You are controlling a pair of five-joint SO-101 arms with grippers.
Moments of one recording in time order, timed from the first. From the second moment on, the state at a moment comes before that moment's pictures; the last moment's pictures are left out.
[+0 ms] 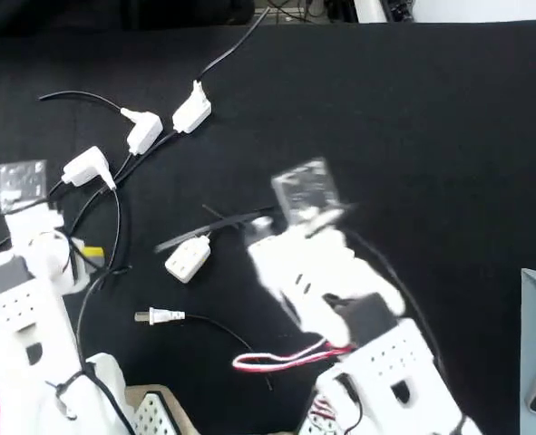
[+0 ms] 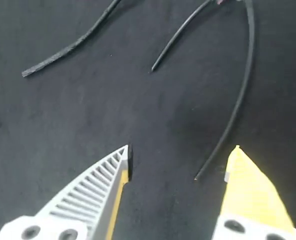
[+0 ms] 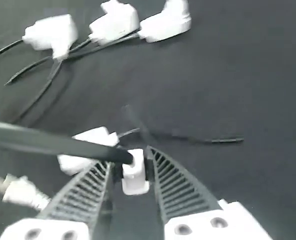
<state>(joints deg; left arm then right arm) -32.3 -48.5 59.3 60.5 -17.2 -29.8 -64.5 63.1 49.5 -0.7</state>
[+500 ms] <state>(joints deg) -34.9 -59.9 75.8 53.1 -14.0 -47.8 -37.0 56.7 37.1 -0.7</state>
